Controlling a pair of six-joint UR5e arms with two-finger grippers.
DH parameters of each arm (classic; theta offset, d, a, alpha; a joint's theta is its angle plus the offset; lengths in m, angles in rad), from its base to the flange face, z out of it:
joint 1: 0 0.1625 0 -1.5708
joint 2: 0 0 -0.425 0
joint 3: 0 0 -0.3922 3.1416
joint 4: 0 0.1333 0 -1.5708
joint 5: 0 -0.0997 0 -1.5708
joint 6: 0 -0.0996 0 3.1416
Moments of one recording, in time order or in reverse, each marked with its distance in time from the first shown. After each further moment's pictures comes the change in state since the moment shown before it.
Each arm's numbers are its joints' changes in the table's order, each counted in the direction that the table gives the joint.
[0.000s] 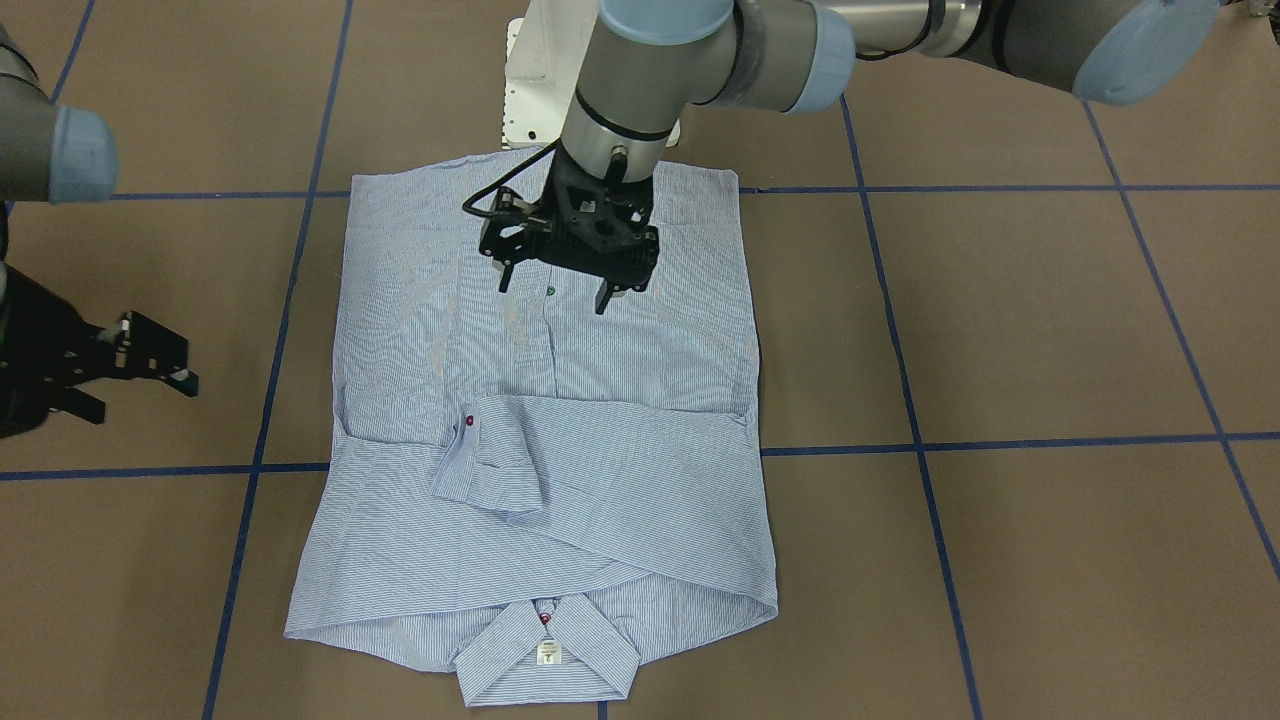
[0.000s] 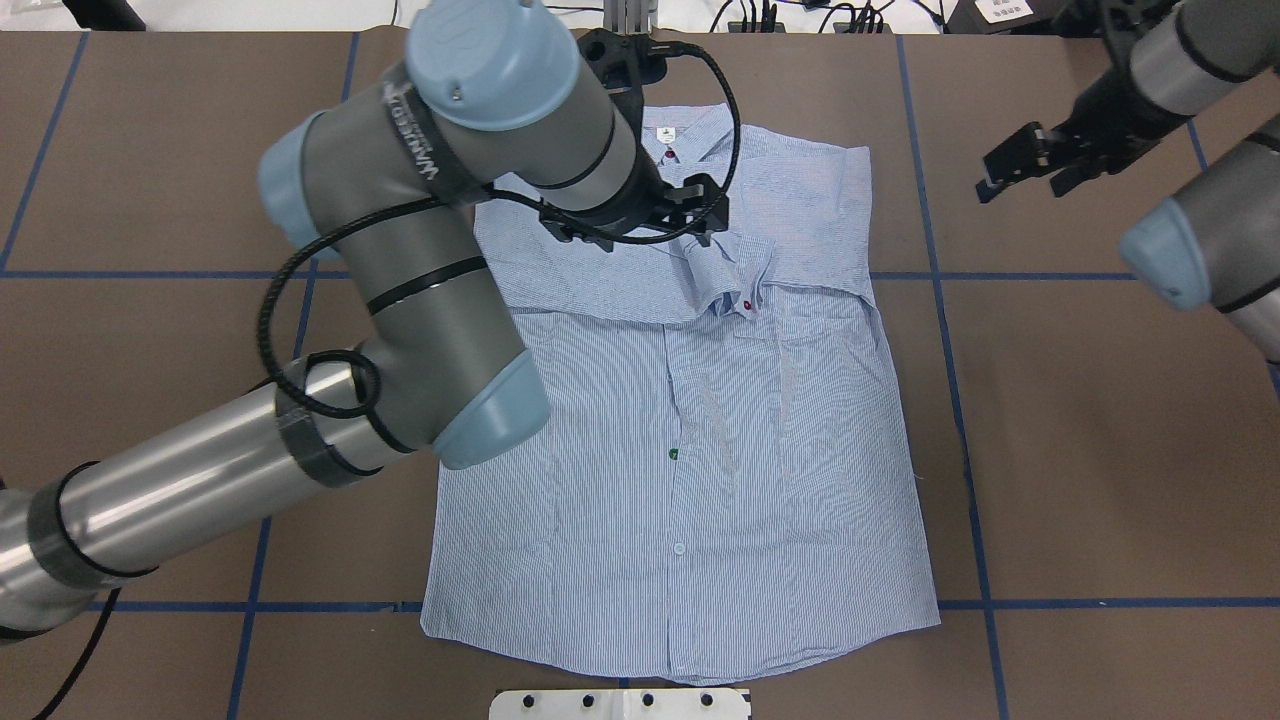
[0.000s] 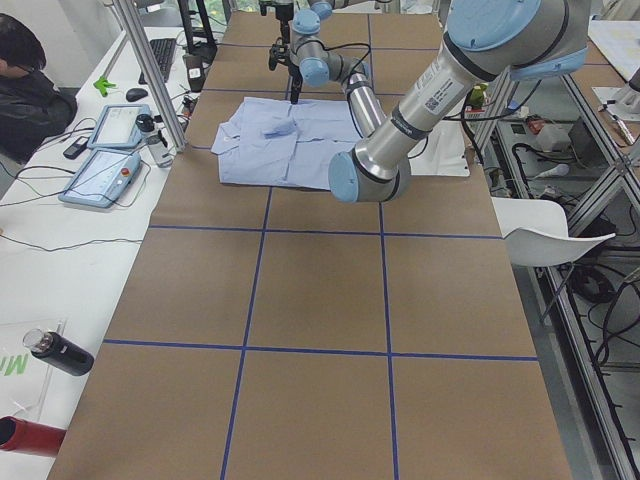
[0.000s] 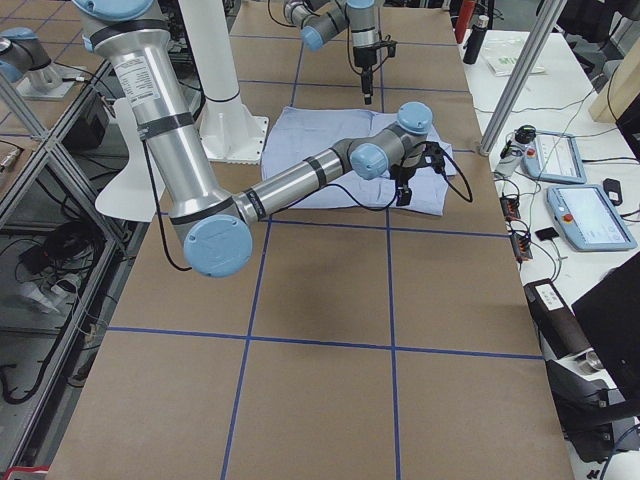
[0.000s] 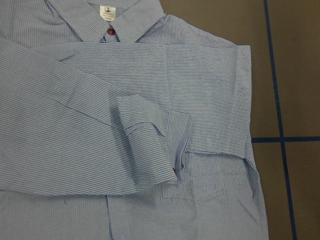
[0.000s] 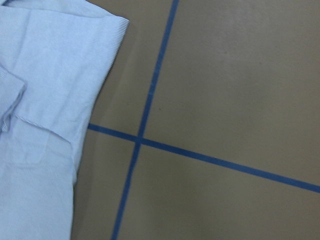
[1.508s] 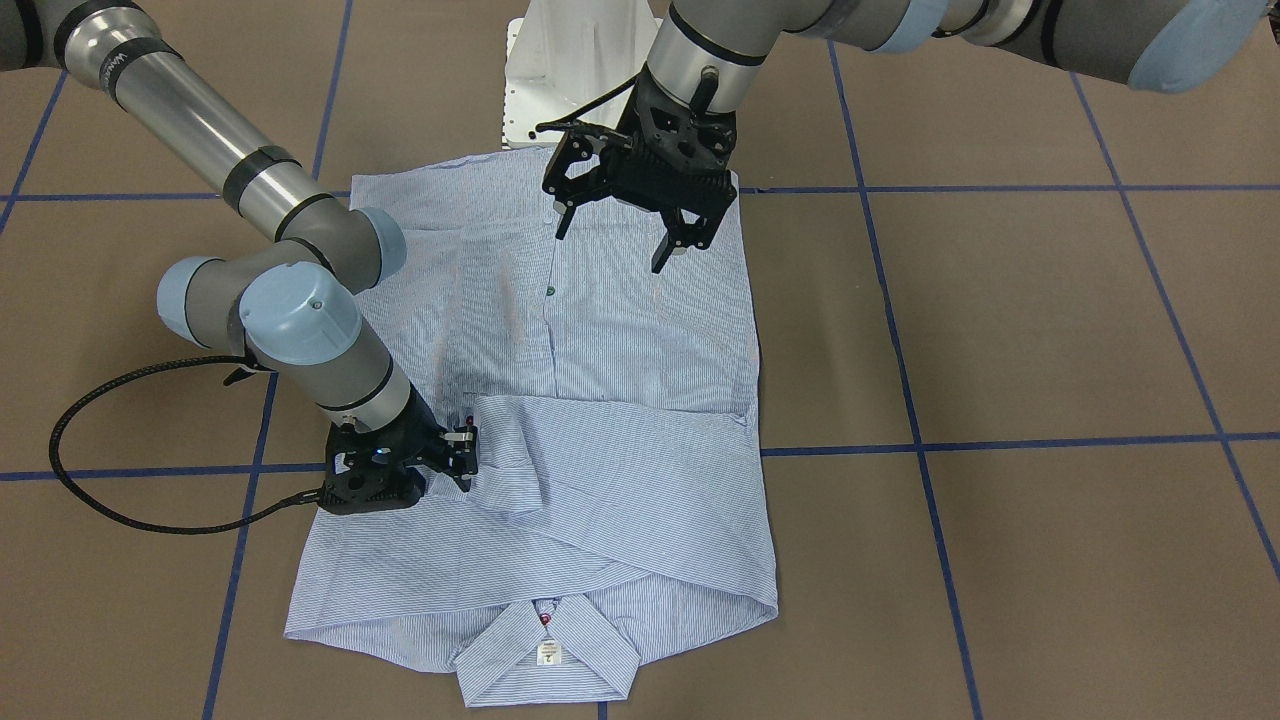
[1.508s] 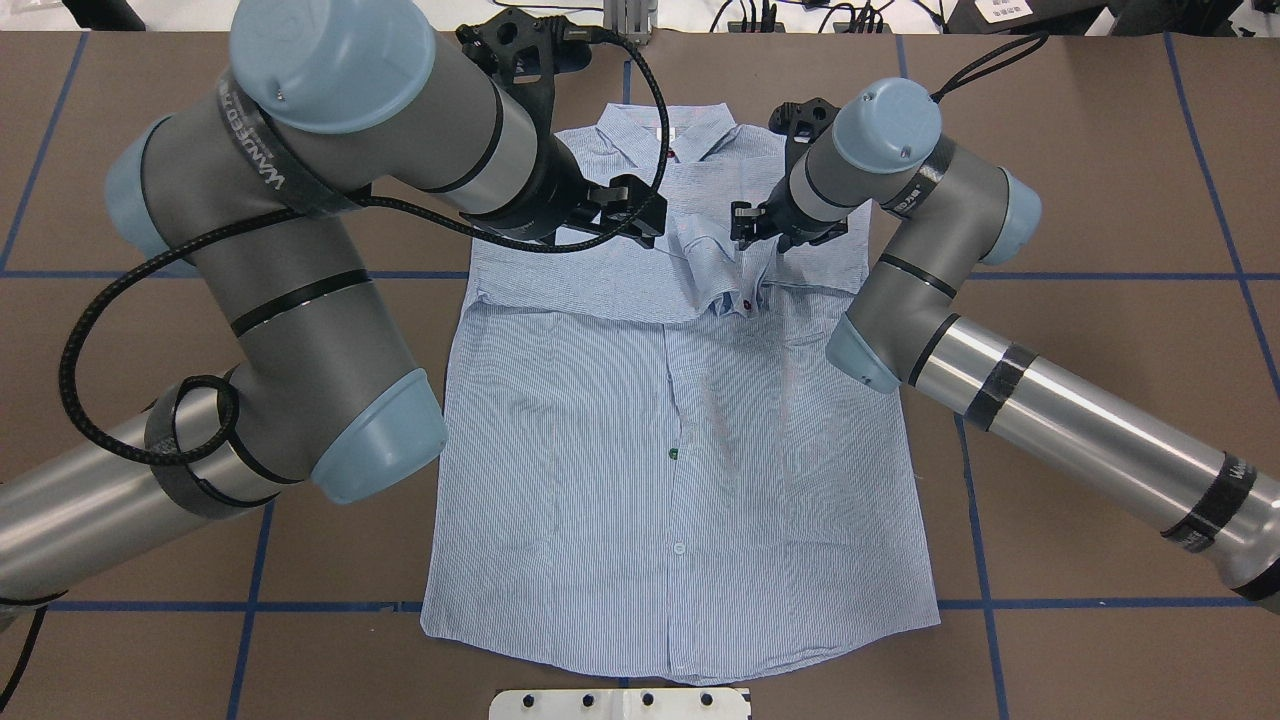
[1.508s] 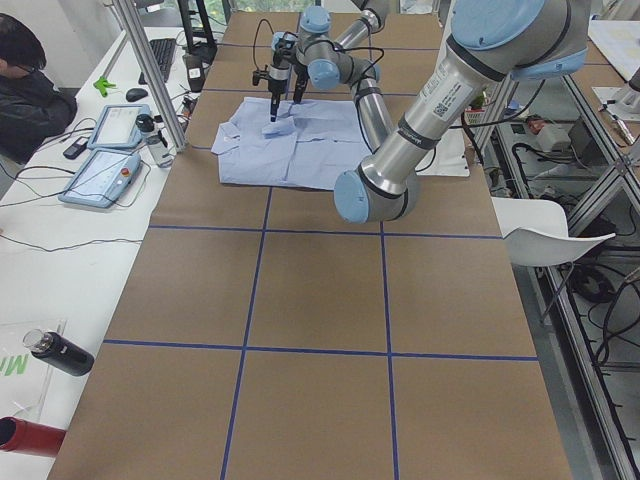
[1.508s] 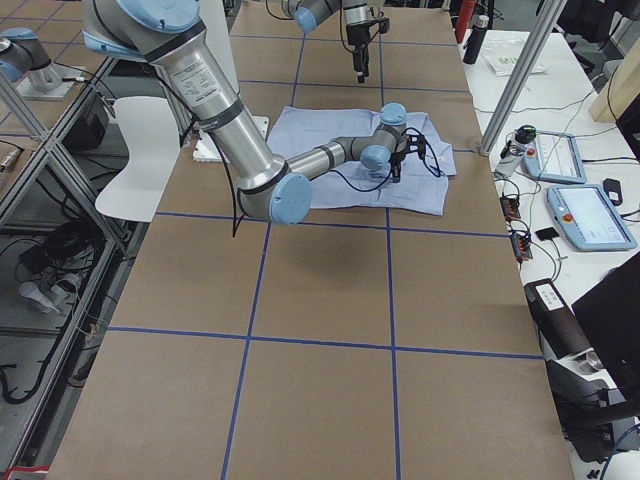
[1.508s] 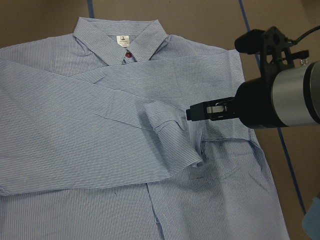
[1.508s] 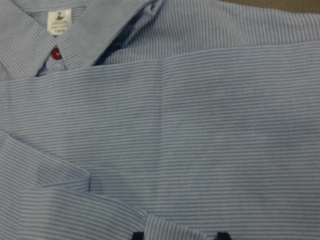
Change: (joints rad) left arm -0.021 -0.087 0.164 0.035 0.010 -0.045; right arm -0.328 -0.291 0.414 0.356 0.368 -0.481
